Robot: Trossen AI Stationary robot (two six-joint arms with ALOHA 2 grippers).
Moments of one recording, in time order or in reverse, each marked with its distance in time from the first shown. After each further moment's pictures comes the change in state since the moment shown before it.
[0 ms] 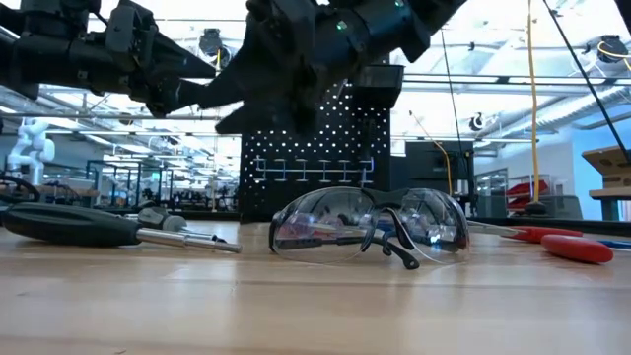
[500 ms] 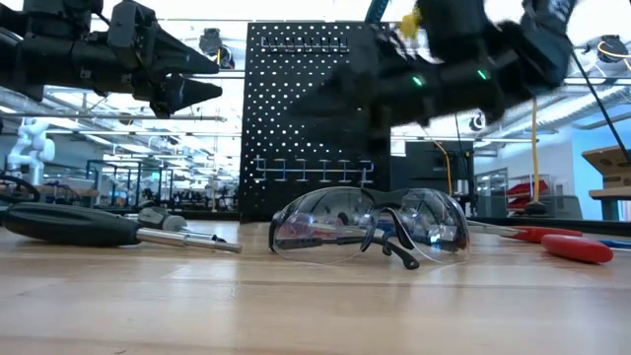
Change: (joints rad) left arm 0.000 0.067 0.000 0.090 0.031 -0.024; right arm -0.035 -0.149 -0.532 0.722 0.257 0.062
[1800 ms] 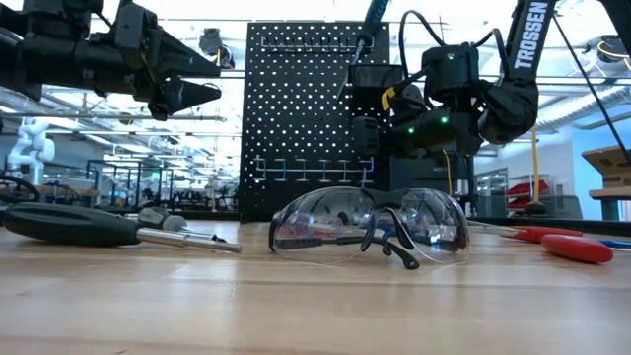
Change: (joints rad) left arm 0.000 0.000 0.000 0.002 -0.061 -0.030; right arm -0.387 0.004 -0.197 0.414 0.503 -0.353
